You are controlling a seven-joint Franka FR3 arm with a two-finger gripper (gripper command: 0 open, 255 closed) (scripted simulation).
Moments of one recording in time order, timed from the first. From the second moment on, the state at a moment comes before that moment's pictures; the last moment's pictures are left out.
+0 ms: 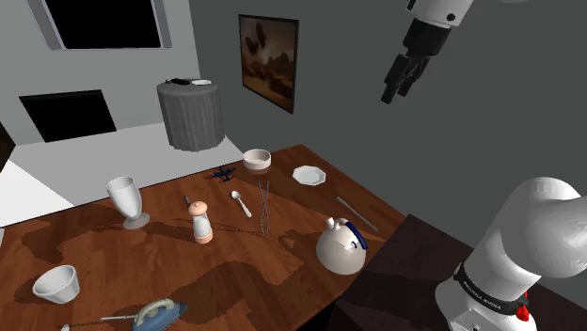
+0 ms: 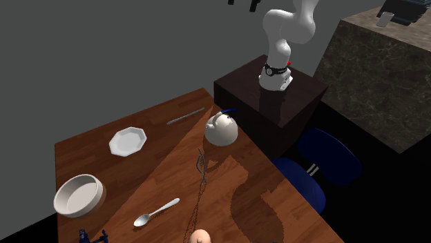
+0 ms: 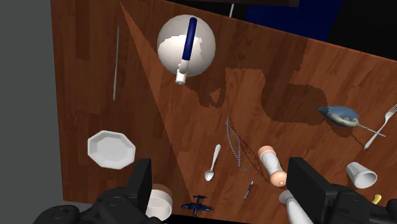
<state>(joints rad) 0.00 -0.80 0.00 -2.30 0.00 1.70 -0.02</state>
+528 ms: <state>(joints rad) 0.00 -0.61 0.06 -2.28 0.02 1.83 0.06</state>
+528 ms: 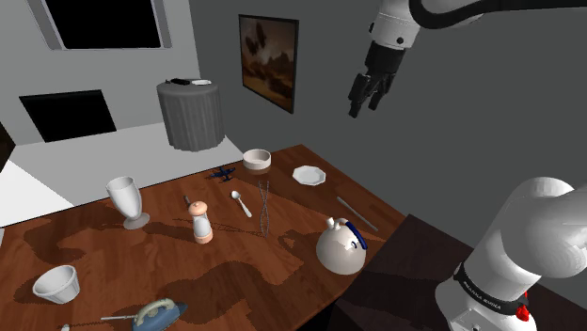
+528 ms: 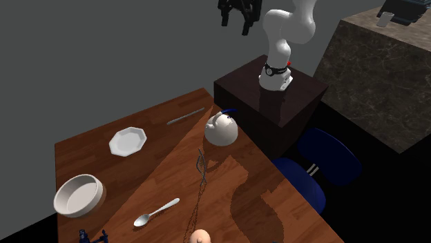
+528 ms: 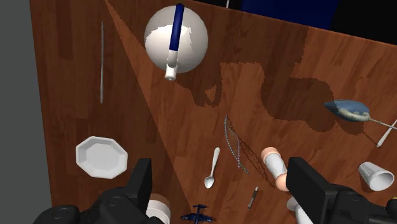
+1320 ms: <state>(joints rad) 0.00 -0.17 0.15 -2.12 0.01 2.02 0.24</state>
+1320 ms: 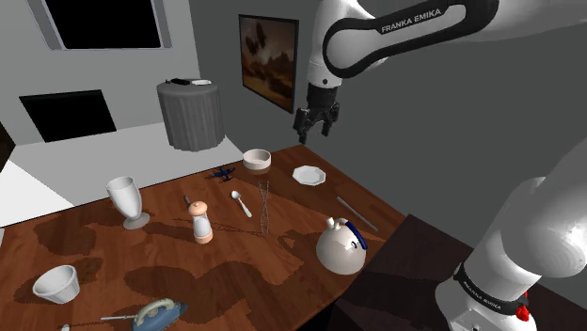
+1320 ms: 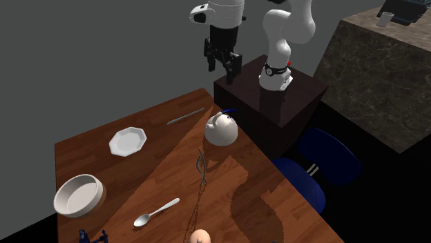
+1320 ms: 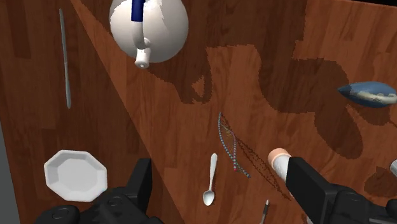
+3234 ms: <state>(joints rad) 0.09 0.69 0.15 -1.49 -0.08 2.09 0.47</state>
